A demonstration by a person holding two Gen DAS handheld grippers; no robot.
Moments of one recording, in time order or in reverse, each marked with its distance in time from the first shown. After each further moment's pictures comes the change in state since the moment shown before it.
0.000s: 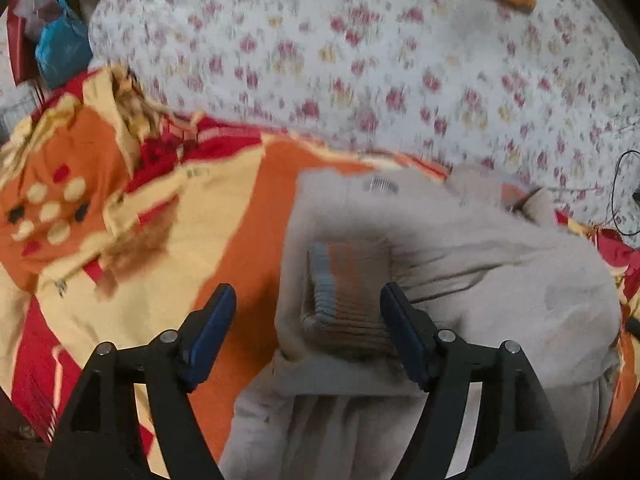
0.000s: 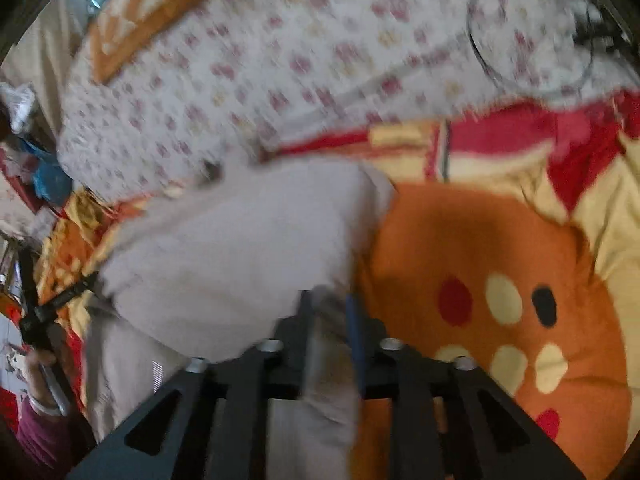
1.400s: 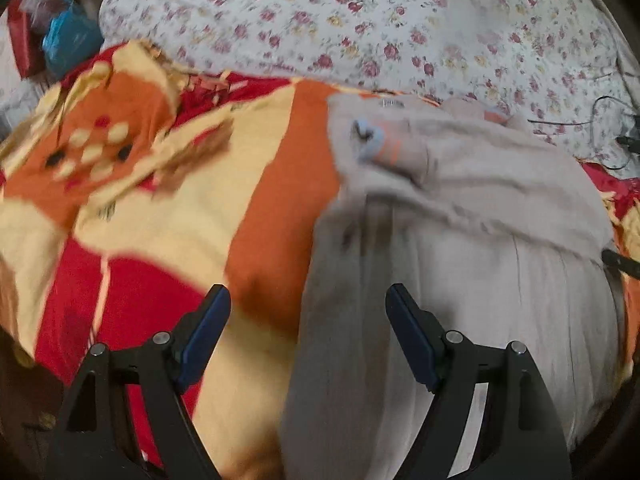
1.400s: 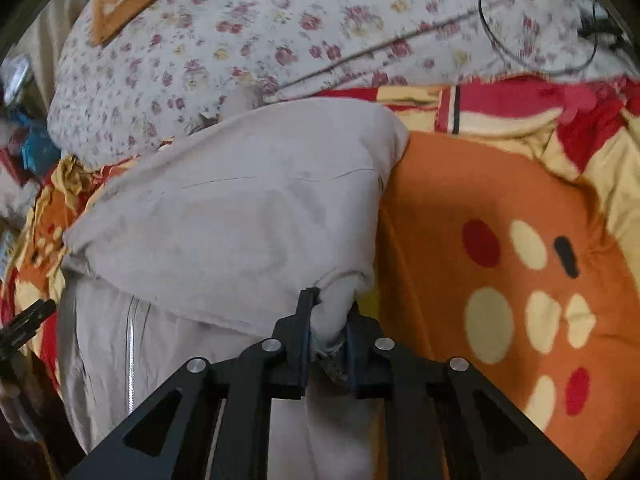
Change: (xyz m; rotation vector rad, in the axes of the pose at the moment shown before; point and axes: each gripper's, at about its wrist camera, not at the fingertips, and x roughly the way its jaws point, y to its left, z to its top) left arm -0.060 0.050 -0.096 0.055 0.107 -0.019; right arm 0.020 0.015 -0.063 -0.055 0.095 -0.115
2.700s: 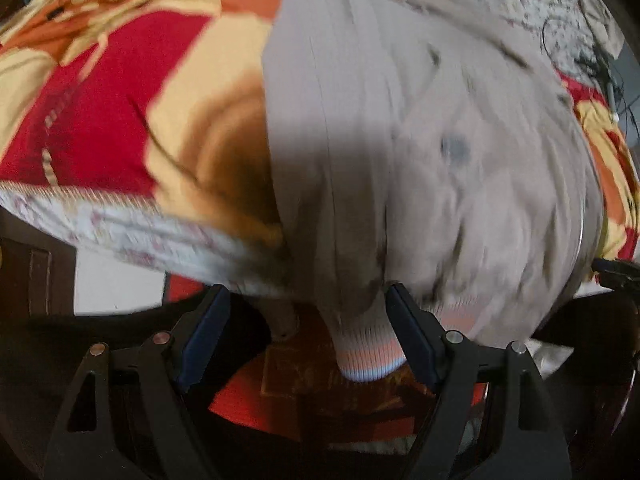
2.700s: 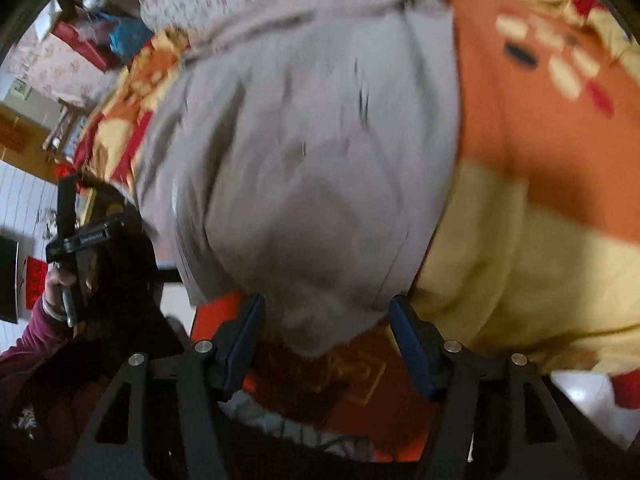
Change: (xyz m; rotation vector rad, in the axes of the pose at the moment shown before) left arm -0.025 0.008 -0.172 0.047 0.281 -0.153; right arm -0.081 0.001 -0.183 -0.162 0.372 0.325
